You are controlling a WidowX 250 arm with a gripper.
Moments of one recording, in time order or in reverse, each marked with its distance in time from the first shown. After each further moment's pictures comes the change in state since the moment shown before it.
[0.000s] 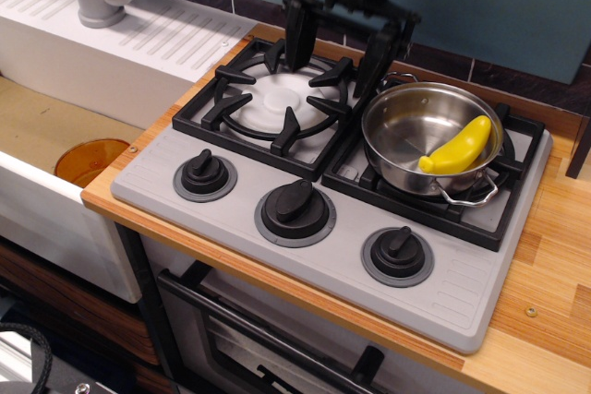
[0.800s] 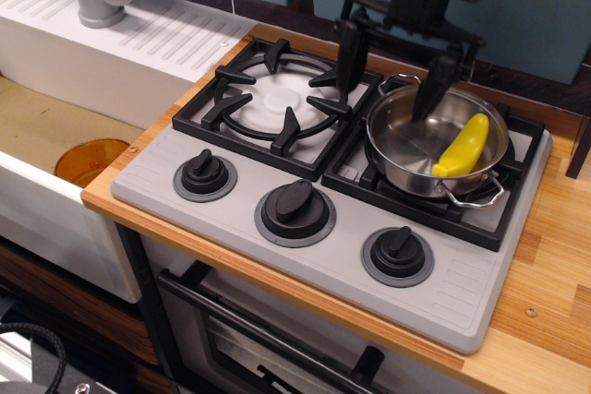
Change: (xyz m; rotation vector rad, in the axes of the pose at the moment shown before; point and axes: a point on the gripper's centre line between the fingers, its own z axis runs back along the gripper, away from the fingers) arm -0.005 -0.045 0.004 -0.003 0.004 0.042
